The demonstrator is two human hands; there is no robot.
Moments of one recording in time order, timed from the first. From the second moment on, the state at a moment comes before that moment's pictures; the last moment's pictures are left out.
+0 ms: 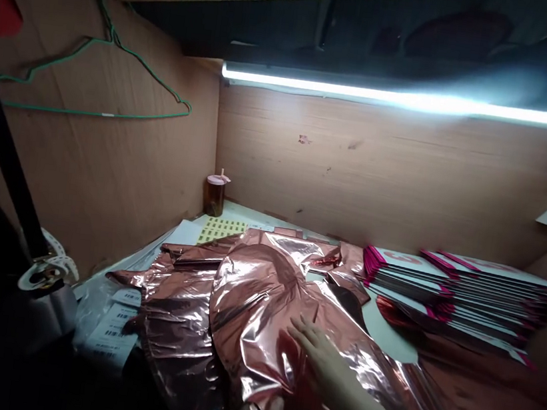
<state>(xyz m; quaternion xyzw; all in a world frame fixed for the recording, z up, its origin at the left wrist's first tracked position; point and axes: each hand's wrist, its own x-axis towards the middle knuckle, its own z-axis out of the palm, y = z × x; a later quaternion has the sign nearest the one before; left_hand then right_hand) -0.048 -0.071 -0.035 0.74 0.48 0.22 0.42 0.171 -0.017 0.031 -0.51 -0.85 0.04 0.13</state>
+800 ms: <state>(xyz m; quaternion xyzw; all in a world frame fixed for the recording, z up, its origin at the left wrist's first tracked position) -0.175 -0.074 -0.014 0.93 0.25 0.25 0.01 0.187 -0.122 0.022 -0.31 -0.89 0.30 0.14</state>
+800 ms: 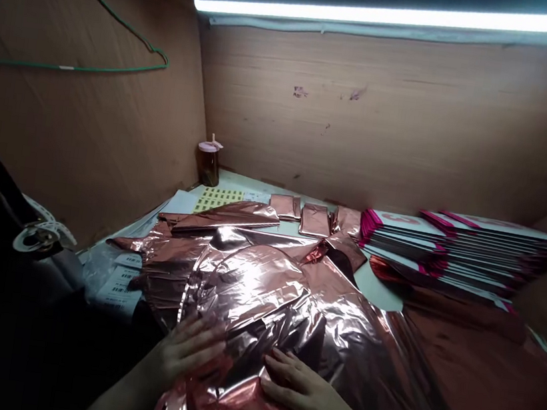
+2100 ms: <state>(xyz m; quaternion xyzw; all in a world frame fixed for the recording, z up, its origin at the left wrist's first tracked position) -0.047 -0.074 -0.004 0.91 0.40 0.09 0.10 0.178 -0.072 0.006 -0.56 -0.81 -0.10 0.14</state>
